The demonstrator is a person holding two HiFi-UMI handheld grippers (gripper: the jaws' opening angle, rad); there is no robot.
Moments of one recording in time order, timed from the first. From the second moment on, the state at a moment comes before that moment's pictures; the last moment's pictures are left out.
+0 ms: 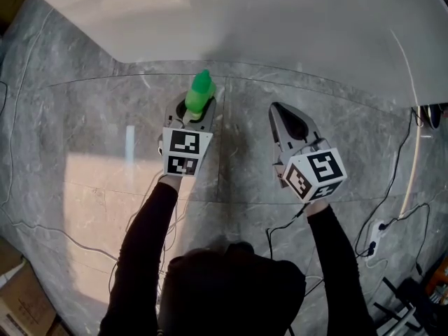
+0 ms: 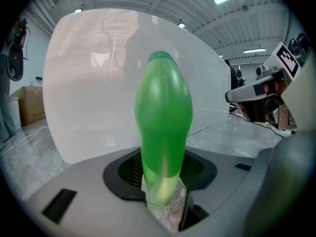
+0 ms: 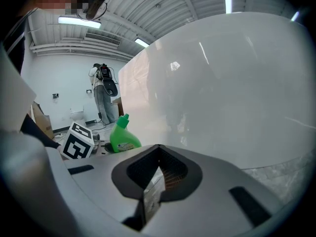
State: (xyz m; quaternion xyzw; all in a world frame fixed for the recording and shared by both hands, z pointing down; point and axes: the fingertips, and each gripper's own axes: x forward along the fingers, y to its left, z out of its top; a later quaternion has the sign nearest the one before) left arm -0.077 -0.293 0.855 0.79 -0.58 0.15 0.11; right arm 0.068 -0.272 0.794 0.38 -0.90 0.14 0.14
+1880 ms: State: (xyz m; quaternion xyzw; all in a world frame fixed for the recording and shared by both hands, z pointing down) left arm -0.067 -0.247 0.268 0.82 -0.55 0.13 0.09; right arm 0.078 -0.246 0.235 0.42 -0.89 0.14 0.10
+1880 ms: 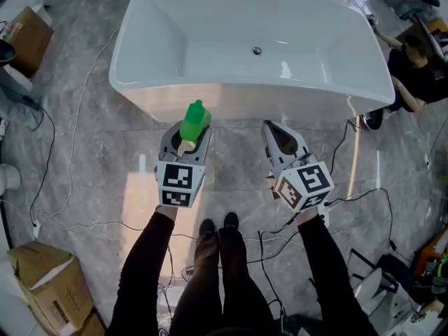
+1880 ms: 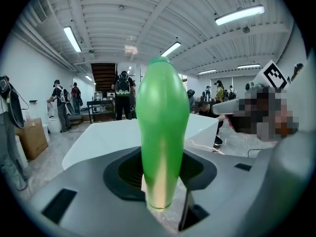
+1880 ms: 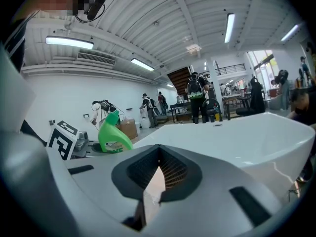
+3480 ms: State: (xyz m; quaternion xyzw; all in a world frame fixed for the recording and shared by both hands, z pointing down) left arm -0.051 -0.222 0.210 0.83 -0.54 0.13 0.07; right arm 0.083 -0.227 0.189 0.41 -0.90 0.13 0.09
